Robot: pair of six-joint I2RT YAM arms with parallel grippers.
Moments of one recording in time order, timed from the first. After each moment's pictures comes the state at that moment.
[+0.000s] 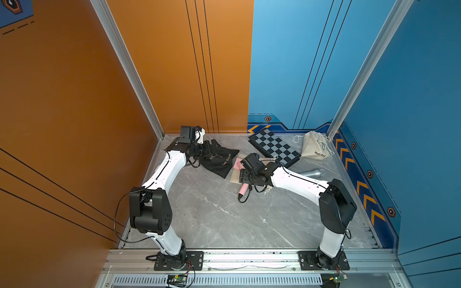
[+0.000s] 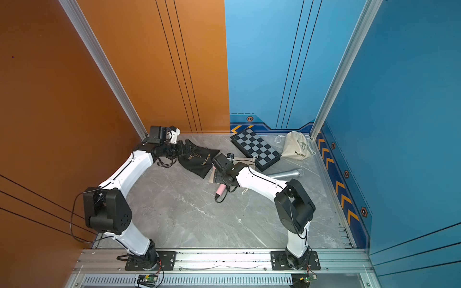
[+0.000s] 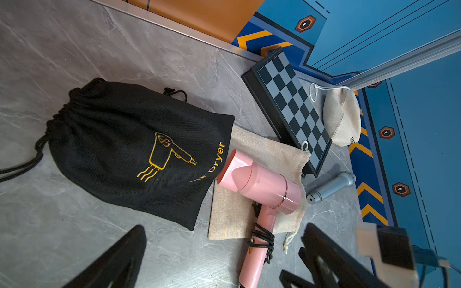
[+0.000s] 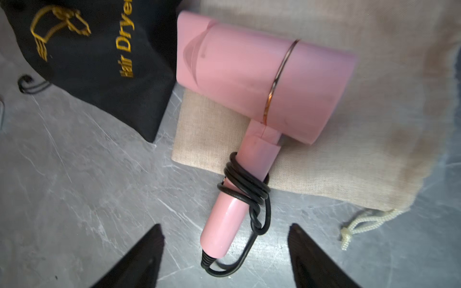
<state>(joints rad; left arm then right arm) -0.11 1.68 1.44 -0.55 0.42 -0.39 0.79 1.86 1.42 -0.62 0.14 0.87</state>
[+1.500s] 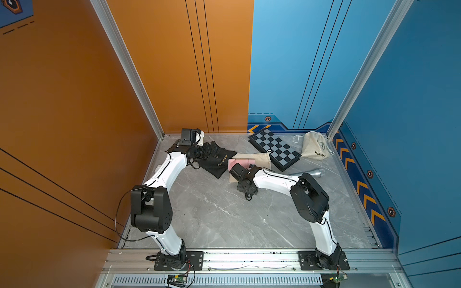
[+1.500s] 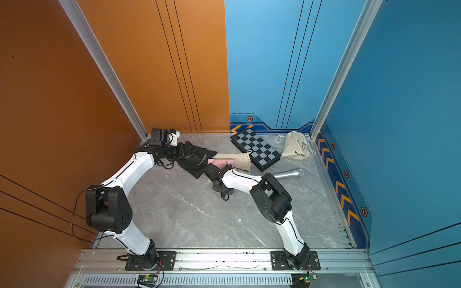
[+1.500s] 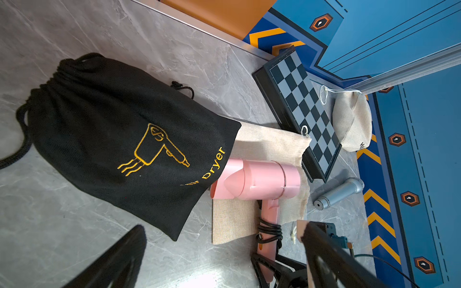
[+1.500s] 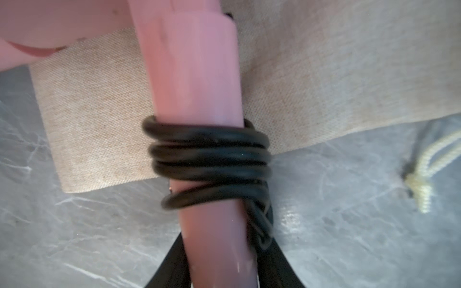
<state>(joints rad) -0.10 1.69 1.40 -0.50 0.41 -0.42 0.85 2.09 1.52 -0.74 0.28 1.02</state>
